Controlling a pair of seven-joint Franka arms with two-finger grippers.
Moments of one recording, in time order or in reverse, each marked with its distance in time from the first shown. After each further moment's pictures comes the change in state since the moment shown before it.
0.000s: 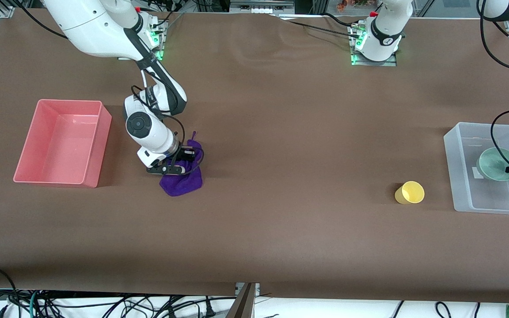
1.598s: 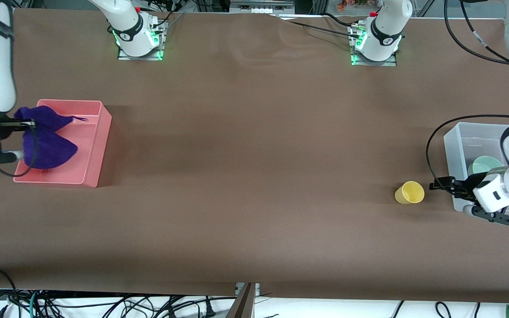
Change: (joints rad) left arm -0.243 -0.122 -0.173 -0.053 -0.175 -0.071 -0.413; right arm -0.122 -0.201 -0.529 0.477 -0.082 -1.123 -0.788
